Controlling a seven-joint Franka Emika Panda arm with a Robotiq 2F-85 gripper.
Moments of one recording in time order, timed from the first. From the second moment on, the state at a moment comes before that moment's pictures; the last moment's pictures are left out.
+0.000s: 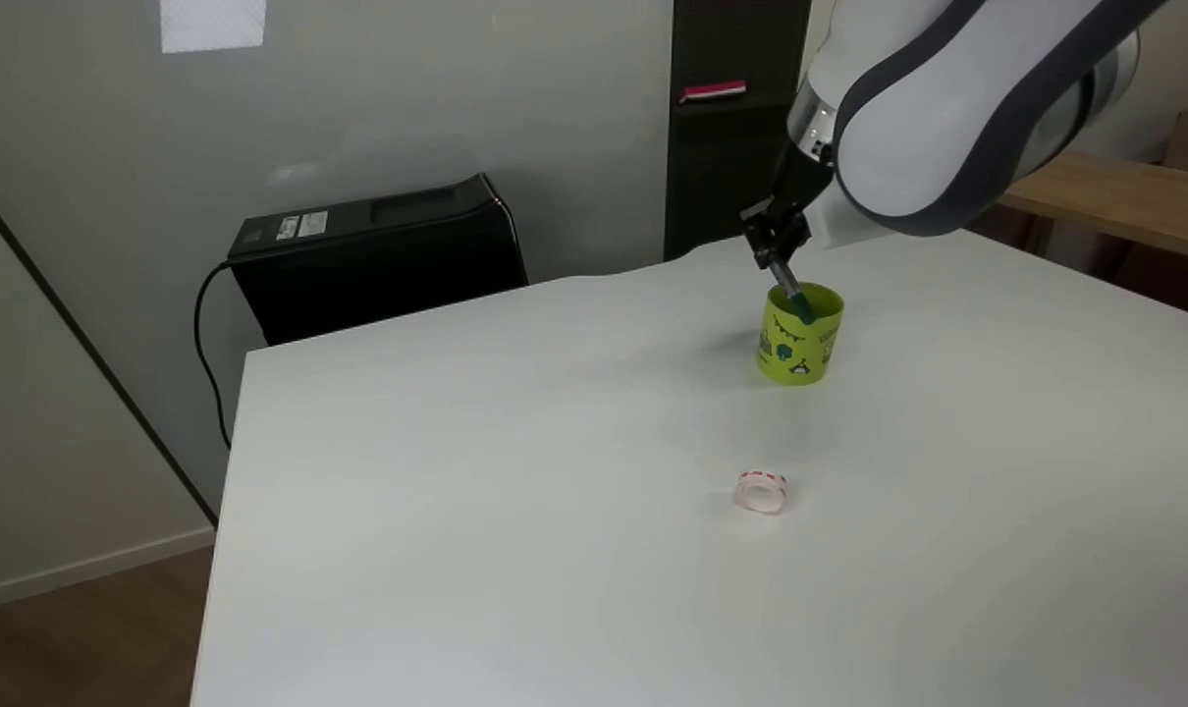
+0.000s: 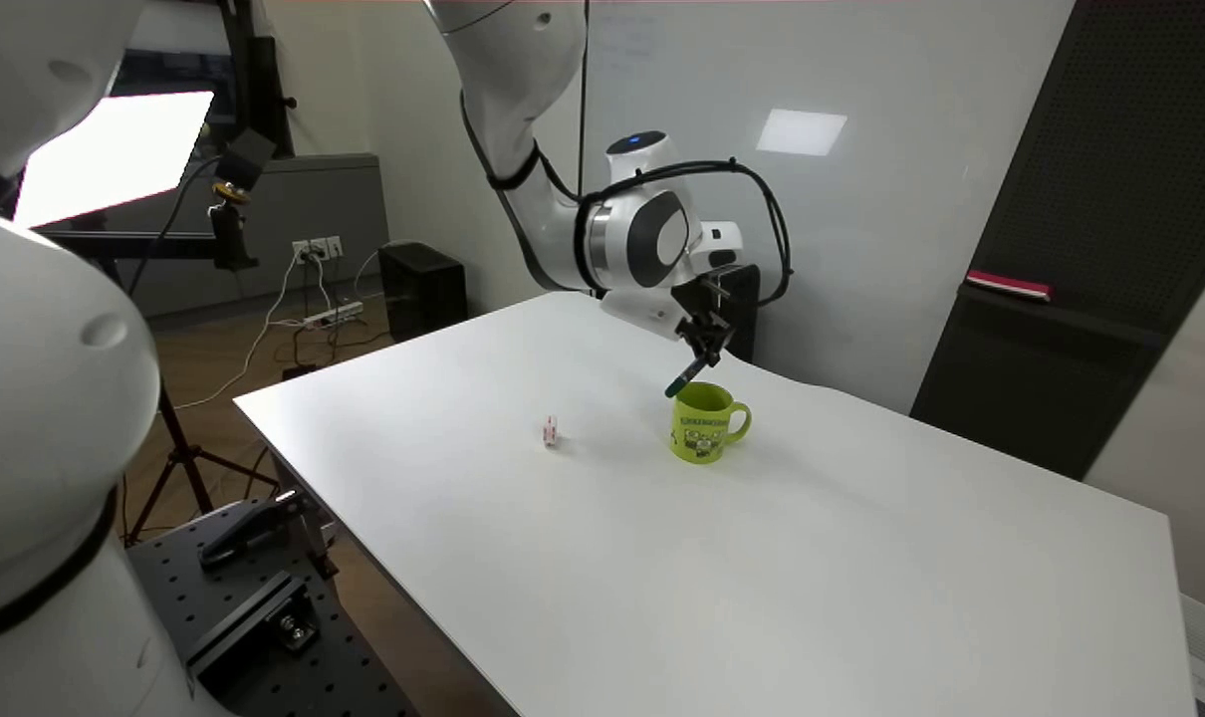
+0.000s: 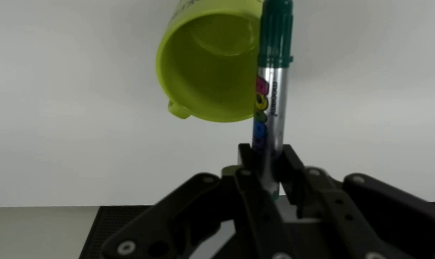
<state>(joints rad) 0.47 0.66 -0.39 -1.96 0.00 3.04 0.35</state>
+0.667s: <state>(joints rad) 0.36 0.68 -0.33 -1.87 0.00 2.88 0.35</state>
